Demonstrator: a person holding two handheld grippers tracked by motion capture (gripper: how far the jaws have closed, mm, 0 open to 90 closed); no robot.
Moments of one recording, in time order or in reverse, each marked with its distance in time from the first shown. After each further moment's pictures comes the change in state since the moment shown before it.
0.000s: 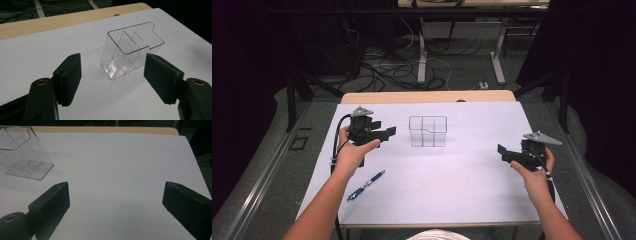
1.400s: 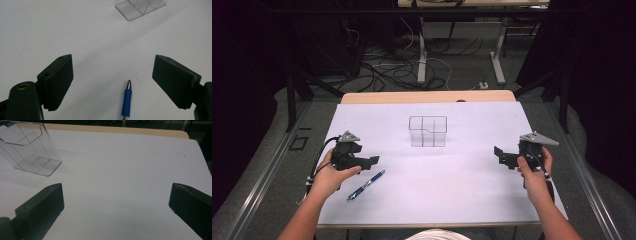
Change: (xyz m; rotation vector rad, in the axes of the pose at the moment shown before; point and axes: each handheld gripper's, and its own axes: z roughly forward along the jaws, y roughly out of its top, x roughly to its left) left arm 0.022 -0.068 -0.020 0.216 0.045 0.094; right arm 0.007 -0.001 0.001 -0.006 0.040 -0.037
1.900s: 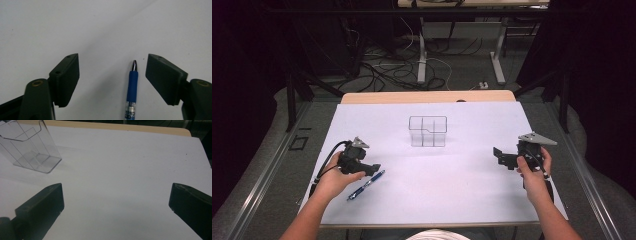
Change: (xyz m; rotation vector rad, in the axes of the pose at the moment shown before) left arm -0.008 -0.007 0.020 0.159 0.030 0.085; right arm 0.000 -0.001 0.002 0.022 0.008 -0.017
